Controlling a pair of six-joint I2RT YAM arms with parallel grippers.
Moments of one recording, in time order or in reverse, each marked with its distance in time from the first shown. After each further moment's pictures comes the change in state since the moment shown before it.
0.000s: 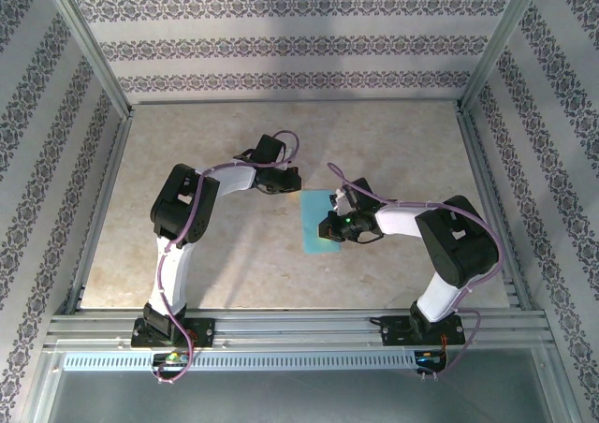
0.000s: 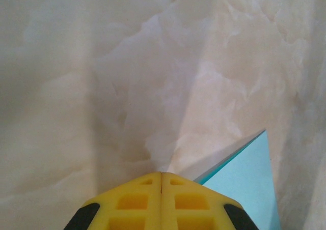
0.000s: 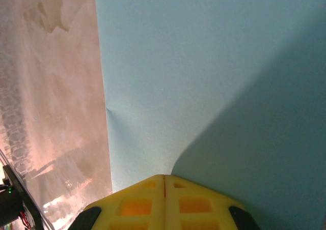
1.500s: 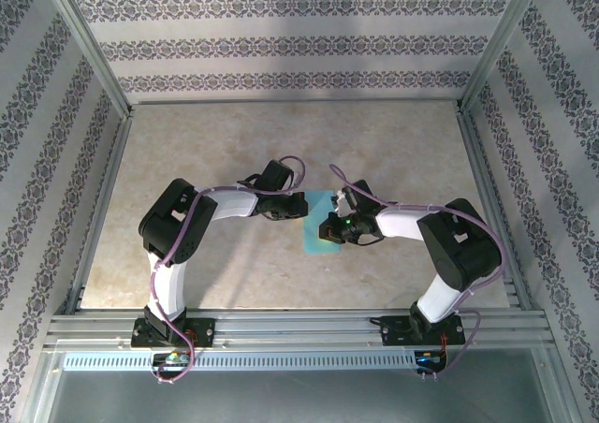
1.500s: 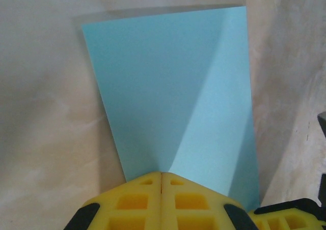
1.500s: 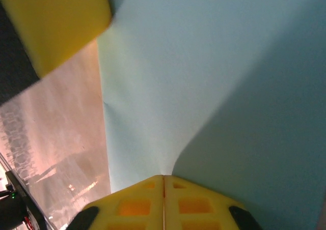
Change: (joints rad) left arm -0.140 -0.181 -0.308 0.150 -0.021 -0.153; right arm 0.013 -0.037 -0.019 -0.011 0.019 0.058
